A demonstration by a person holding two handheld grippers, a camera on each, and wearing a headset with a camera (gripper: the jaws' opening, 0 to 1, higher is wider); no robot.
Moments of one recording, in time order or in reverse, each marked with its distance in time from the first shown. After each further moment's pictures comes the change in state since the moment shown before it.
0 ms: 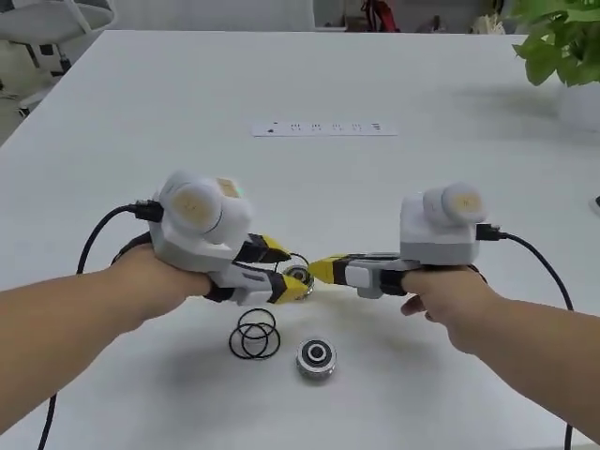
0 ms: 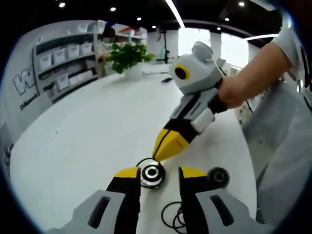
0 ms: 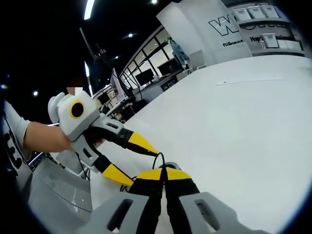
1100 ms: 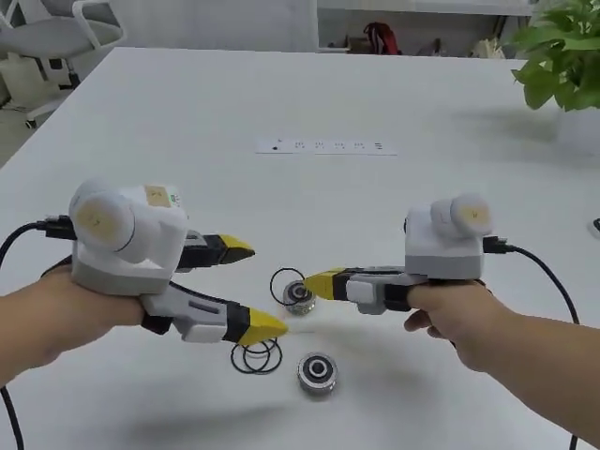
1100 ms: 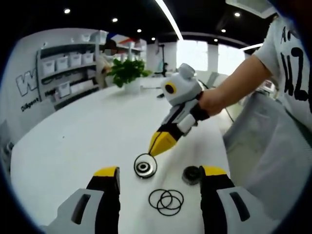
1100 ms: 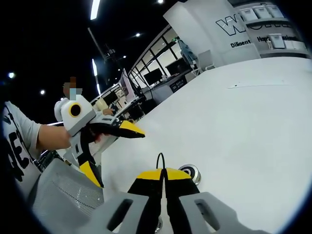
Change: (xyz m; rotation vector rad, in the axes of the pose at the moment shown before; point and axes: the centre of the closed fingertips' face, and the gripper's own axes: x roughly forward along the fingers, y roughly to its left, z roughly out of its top) left arm -0.064 -0.023 0.012 -0.015 -0.106 -0.019; right arm -0.010 0.031 0.009 -0.018 0.007 0.076
